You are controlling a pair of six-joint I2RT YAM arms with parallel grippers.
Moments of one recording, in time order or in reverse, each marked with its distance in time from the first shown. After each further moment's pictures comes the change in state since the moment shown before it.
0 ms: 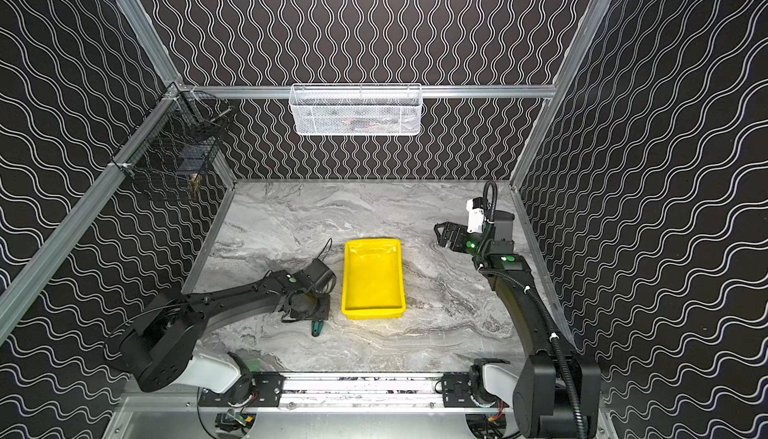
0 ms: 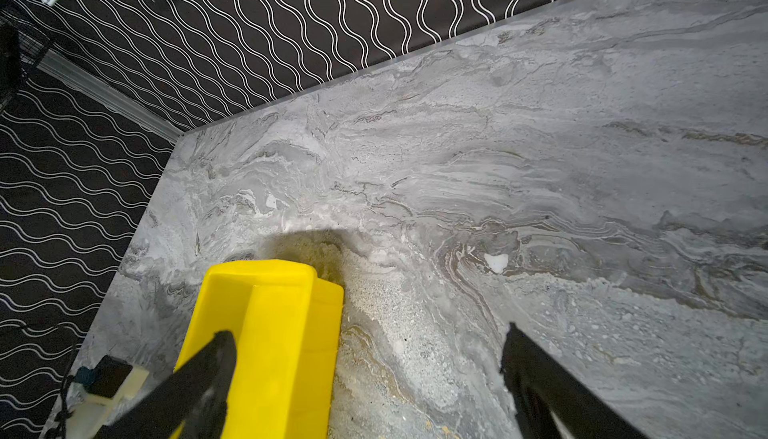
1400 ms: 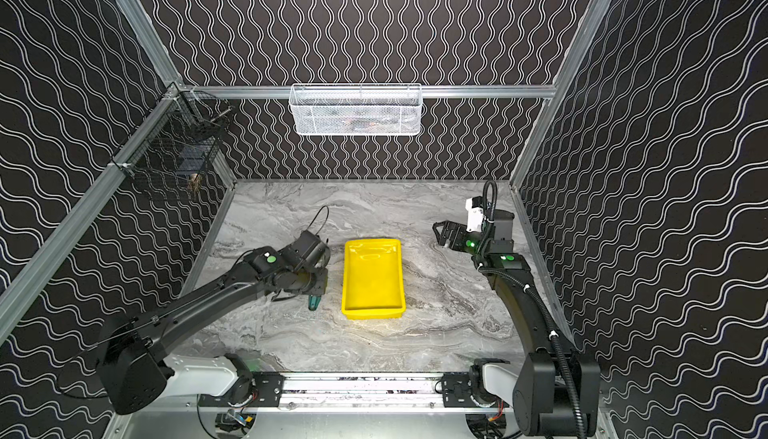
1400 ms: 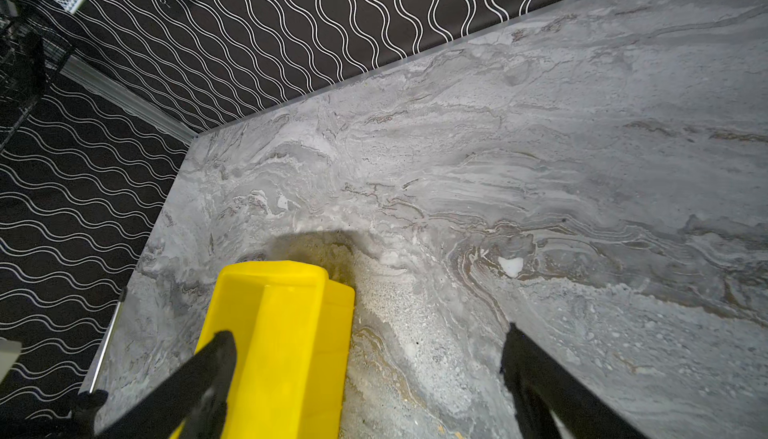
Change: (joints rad) left arm -0.004 -0.119 0.374 -0.311 -0.089 0.105; right arm 0.000 0.008 0.004 0.013 -0.032 0.019
